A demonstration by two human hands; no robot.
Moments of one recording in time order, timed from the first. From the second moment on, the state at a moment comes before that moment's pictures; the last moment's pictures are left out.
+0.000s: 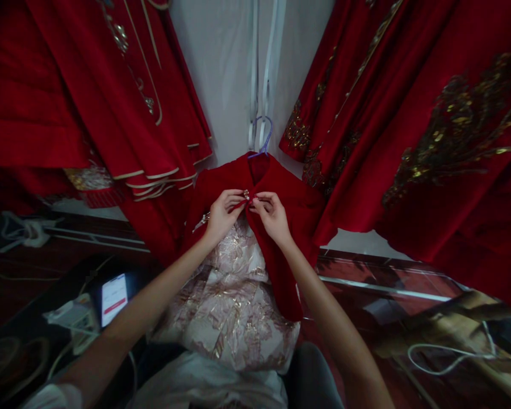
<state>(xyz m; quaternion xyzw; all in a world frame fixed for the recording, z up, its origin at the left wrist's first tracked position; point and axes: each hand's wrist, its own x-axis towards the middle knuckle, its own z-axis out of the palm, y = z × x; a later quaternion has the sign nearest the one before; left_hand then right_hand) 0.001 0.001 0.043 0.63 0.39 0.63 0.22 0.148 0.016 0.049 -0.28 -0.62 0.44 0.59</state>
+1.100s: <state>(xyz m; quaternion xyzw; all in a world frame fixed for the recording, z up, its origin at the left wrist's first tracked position) -0.009 0.020 0.080 0.83 0.39 0.39 0.04 0.159 0.032 0.058 -0.33 -0.65 0.34 0.60</state>
